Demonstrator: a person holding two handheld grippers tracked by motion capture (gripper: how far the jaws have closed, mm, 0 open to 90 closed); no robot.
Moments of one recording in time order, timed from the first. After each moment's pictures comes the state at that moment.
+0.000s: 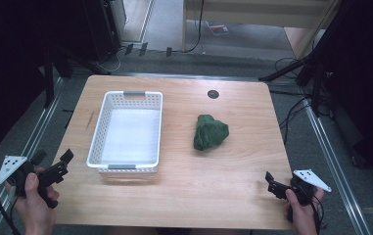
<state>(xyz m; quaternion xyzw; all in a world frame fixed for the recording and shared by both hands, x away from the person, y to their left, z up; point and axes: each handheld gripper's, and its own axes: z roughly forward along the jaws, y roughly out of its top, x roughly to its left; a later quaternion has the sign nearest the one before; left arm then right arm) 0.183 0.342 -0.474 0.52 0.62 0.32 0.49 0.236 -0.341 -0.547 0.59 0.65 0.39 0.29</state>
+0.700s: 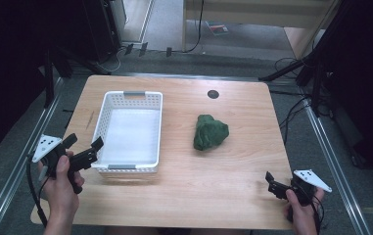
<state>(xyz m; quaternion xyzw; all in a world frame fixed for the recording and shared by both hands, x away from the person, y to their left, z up) 0.221 0.277 -0.444 0.57 0.58 0.29 0.51 0.235 -0.341 -0.546 0.59 0.65 0.40 0.29</state>
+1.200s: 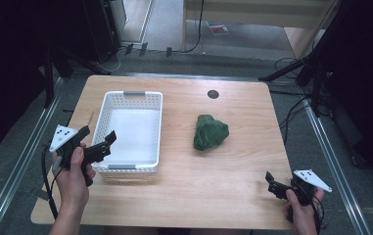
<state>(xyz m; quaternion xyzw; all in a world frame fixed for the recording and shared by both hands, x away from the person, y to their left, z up) 0.238 0.252 -0.432 0.59 0.56 0.29 0.51 0.235 -0.342 -0.547 0.59 0.65 0.40 0.29</state>
